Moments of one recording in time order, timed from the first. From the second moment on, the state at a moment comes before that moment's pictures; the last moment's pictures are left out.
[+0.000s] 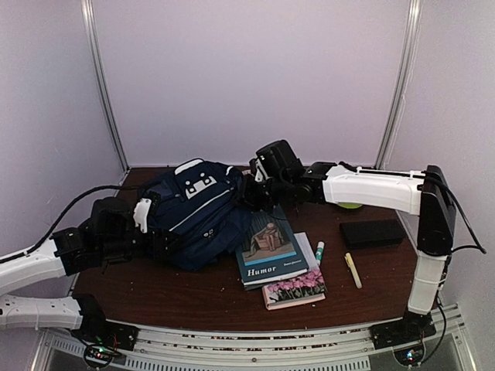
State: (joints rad) left arm -0.77 0.81 0.55 -0.27 -0.02 -0.45; right arm 0.89 1.89 1.57 -0.27 -0.15 0.97
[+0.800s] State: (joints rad) left arm -0.77 1.26 0.81 -0.36 0.10 -0.15; right arm 0.82 1.90 1.57 -0.27 -0.26 0.91
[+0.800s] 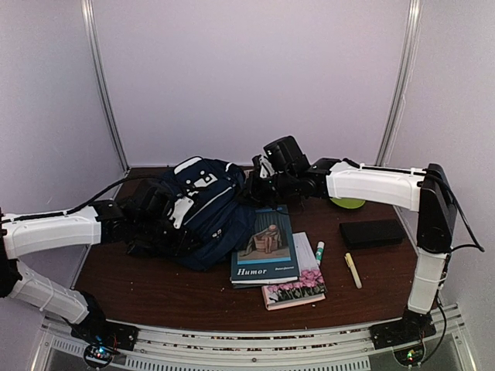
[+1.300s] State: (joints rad) left arm -0.81 1.22 0.81 -0.33 0.13 -0.15; right arm 0.83 1.92 1.64 -0.30 -0.27 0.91
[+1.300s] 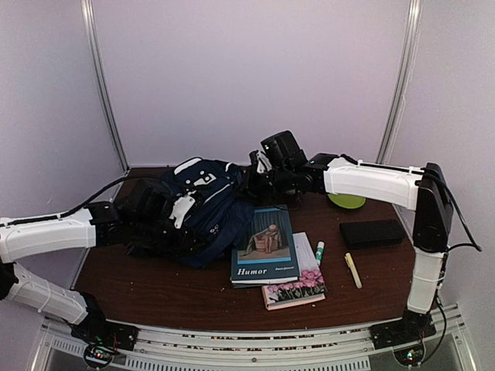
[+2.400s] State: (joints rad) left arm -0.83 0.98 0.76 -0.37 -0.02 -0.16; right arm 0.96 1.66 1.59 -0.32 -0.16 0.56
